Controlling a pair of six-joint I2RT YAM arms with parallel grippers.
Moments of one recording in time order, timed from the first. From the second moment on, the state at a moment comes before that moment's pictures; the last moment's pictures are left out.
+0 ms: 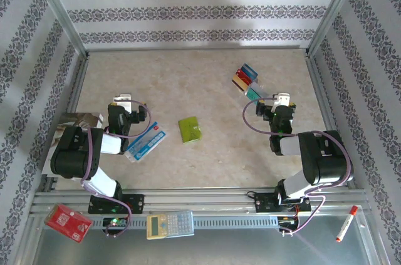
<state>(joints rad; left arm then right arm) -0.02 1.59 0.37 0.88 -0.10 0.00 0.05 1.52 0.33 0.87 0.19 0.05</state>
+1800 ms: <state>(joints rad) -0.02 1.09 0.51 0.42 -0.19 -0.23 0.07 1.02 0.58 0.19 0.16 0.25</state>
